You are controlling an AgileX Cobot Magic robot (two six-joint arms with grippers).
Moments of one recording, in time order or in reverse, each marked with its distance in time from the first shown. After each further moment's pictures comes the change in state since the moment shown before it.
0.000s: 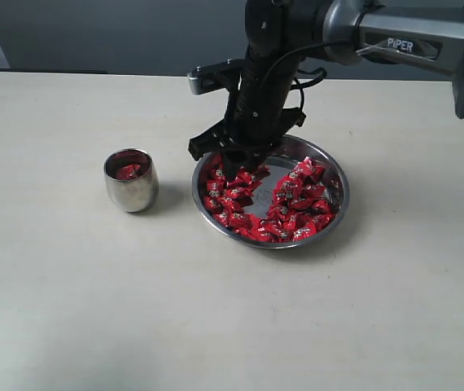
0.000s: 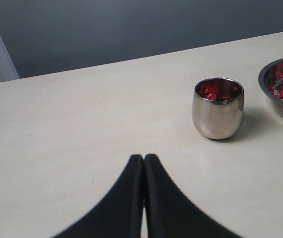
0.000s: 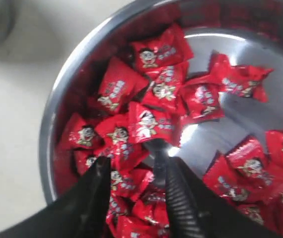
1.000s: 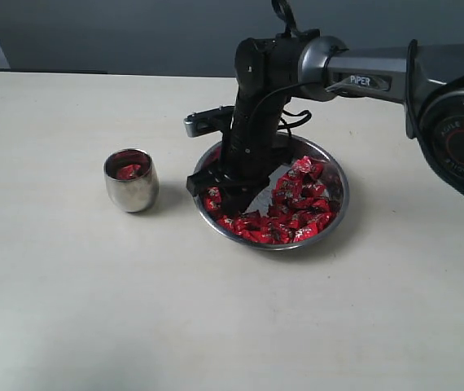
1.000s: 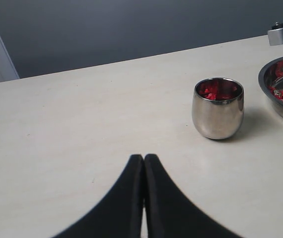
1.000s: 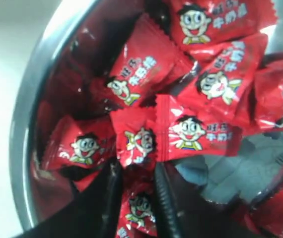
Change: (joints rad) left arm 0.000 0.000 0.000 0.000 0.000 0.000; right arm 0.000 0.125 0.000 0.055 0.016 -0.060
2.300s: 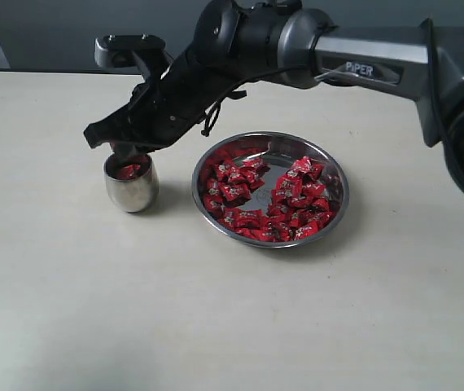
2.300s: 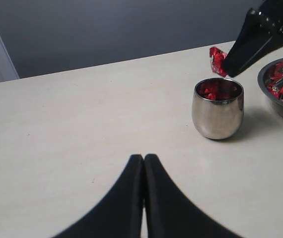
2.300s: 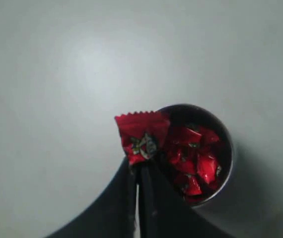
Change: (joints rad) left arm 0.000 0.000 0.000 0.000 0.000 0.000; right arm 0.125 -0.115 0.000 0.413 -0.389 -0.282
